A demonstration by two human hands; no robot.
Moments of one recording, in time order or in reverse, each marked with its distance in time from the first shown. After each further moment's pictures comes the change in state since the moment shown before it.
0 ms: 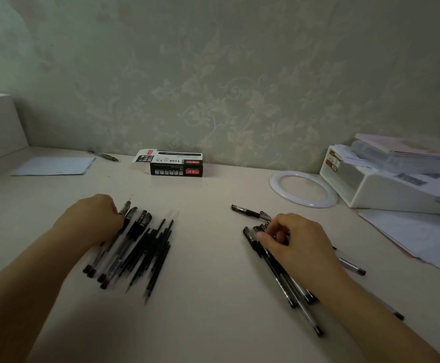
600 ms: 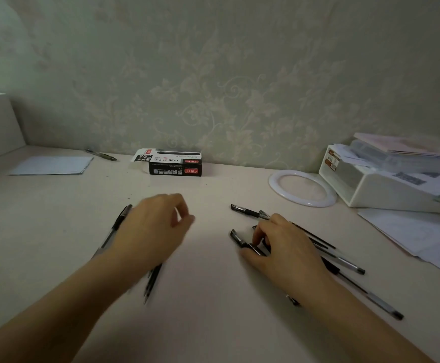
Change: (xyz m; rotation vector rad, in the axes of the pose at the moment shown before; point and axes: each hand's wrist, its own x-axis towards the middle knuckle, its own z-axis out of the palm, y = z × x) left_hand -0.073 0.080 0.001 -0.270 0.197 0.470; right_hand -0.005 -0.018 0.010 -0.222 -0.139 -0.107
